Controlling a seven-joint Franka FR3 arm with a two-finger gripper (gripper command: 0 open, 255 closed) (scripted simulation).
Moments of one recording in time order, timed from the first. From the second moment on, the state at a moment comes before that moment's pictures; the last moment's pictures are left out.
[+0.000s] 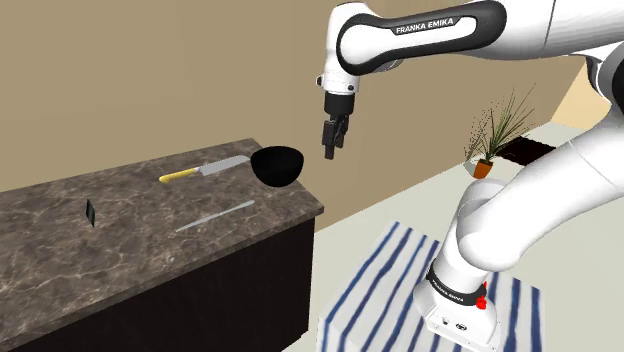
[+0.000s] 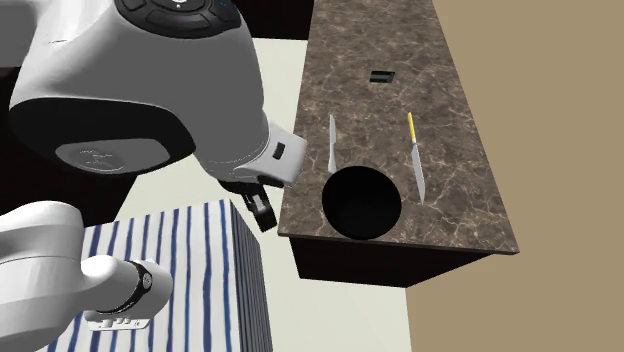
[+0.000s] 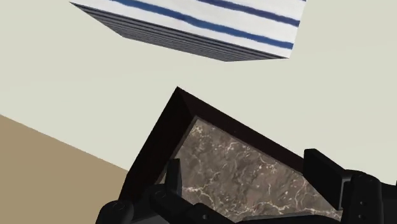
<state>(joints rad) 0.11 -0.50 -0.08 -2.32 0.05 1.77 -0.24</state>
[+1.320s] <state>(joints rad) 0.27 0.14 0.00 -1.94 0.07 2.12 -0.73</state>
